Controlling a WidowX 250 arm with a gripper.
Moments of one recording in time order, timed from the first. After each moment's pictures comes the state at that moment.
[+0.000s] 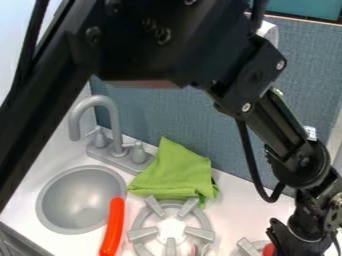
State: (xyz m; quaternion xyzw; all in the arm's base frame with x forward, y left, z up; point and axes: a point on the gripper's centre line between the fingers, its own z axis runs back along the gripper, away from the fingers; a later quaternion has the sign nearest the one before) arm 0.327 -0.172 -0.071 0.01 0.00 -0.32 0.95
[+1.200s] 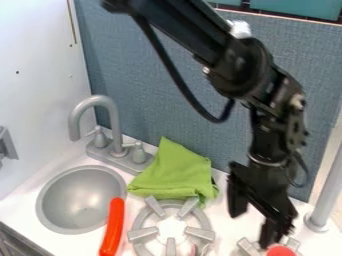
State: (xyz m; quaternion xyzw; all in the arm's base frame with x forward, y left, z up) arm 0.307 -0.110 0.021 -0.02 0.02 -0.21 0.98
